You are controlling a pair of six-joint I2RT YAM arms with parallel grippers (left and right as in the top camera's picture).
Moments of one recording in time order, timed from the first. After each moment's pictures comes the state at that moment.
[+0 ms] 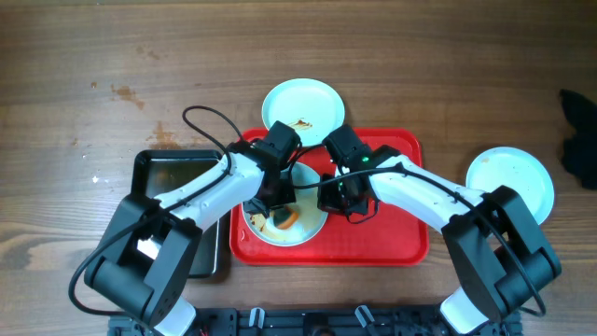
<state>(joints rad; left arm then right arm) -0.56 1.76 0.99 -0.75 0.09 -0.72 0.58 1.77 0.94 -0.60 -0.33 0.74</state>
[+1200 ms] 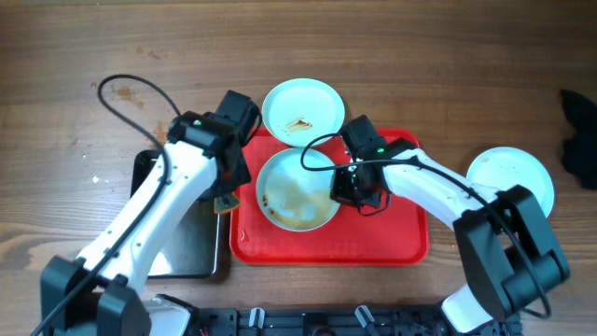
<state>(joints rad) -0.40 1.52 1.21 -1.24 -0.19 -0.76 0.49 1.74 0.95 -0.64 -0.27 0.72</state>
